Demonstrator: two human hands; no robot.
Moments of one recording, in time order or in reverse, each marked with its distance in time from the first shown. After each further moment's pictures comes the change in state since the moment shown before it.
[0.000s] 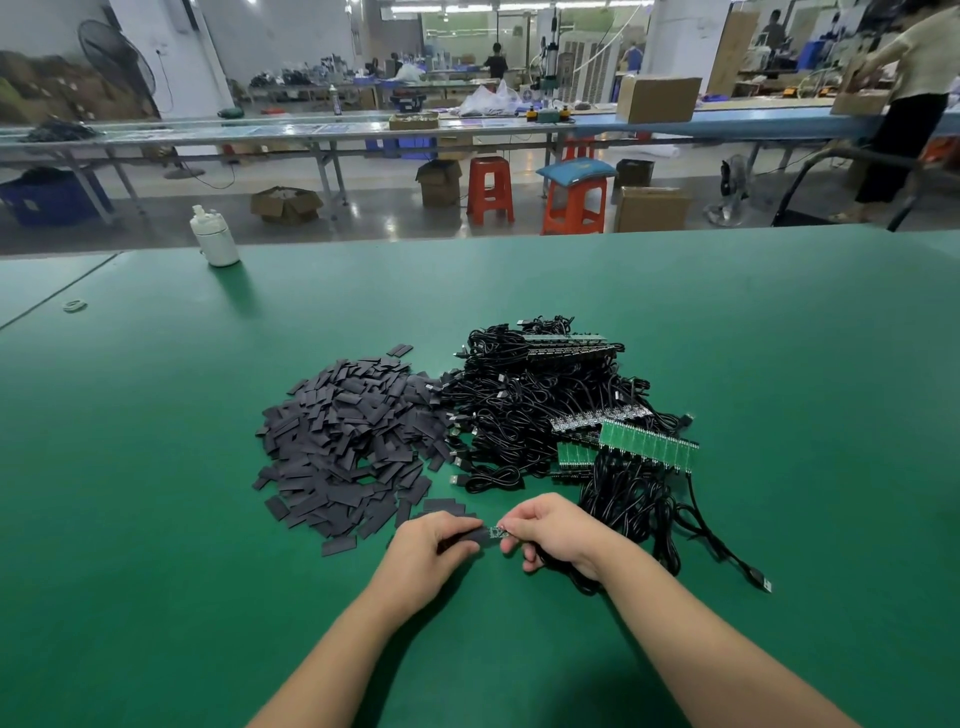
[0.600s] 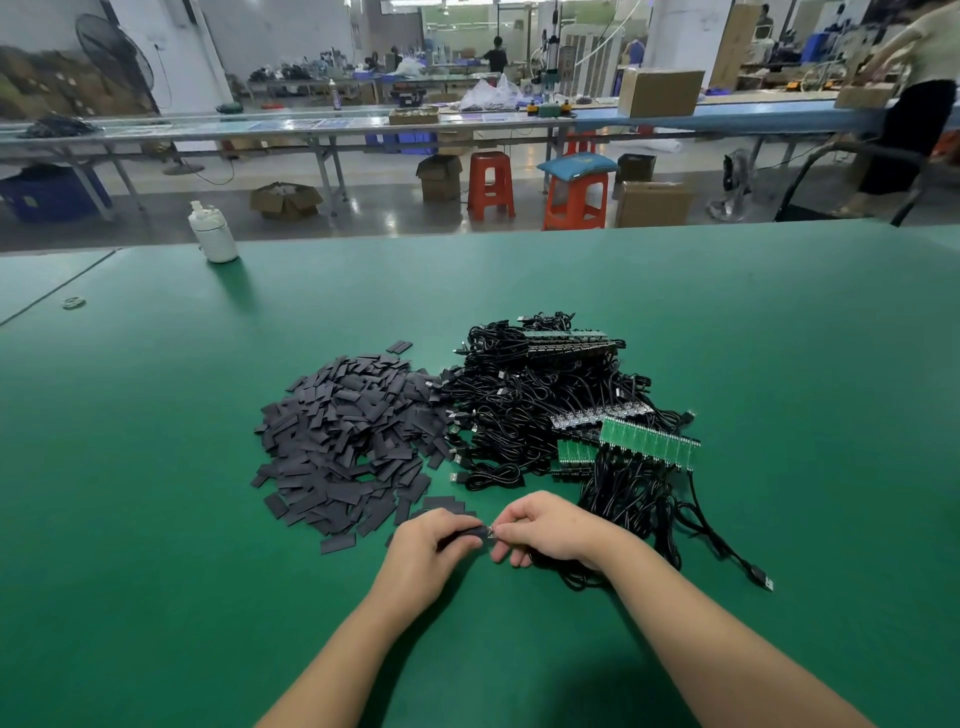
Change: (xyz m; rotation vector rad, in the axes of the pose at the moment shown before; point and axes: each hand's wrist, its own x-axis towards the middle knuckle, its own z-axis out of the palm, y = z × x) left_hand -0.003 0.002 0.007 -0.066 0.098 0.015; right_hand -0.004 -0.012 0.000 -0.245 -0.119 -0.075
